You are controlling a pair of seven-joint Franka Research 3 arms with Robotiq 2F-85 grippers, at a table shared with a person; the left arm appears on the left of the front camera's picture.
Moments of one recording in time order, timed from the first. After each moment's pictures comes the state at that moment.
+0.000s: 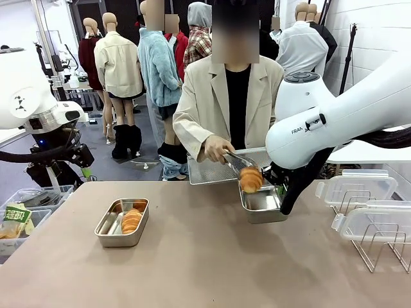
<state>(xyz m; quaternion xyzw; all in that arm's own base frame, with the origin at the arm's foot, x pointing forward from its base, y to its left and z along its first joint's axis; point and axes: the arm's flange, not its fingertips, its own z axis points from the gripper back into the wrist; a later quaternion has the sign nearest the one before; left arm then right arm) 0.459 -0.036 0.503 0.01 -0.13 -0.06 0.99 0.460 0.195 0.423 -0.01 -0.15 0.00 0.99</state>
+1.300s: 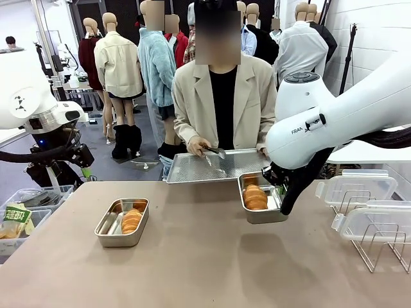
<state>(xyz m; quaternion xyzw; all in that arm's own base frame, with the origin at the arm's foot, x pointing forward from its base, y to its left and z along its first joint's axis) 0.459 -0.036 0.503 0.01 -0.13 -0.06 0.99 0.460 0.195 0.422 -0.01 -0.15 0.00 0.99</state>
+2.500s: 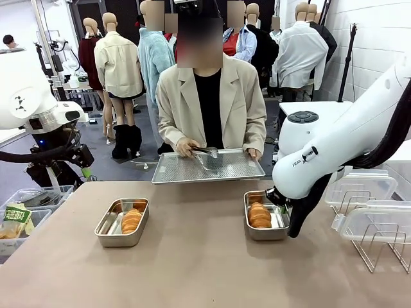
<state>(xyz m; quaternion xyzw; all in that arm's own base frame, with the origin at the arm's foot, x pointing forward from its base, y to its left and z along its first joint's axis) 0.459 -0.036 0.503 0.01 -0.13 -0.06 0.99 0.496 0.175 0.329 0.00 -0.14 -0.02 0.99</state>
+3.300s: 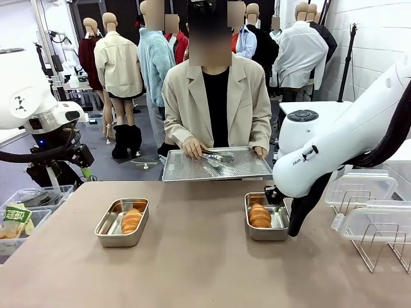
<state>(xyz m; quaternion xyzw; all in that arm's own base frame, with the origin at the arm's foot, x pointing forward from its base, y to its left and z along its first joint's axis) 0.459 -0.036 0.503 0.01 -0.13 -0.06 0.99 0.496 0.174 0.336 0.00 -0.14 -0.03 0.99</state>
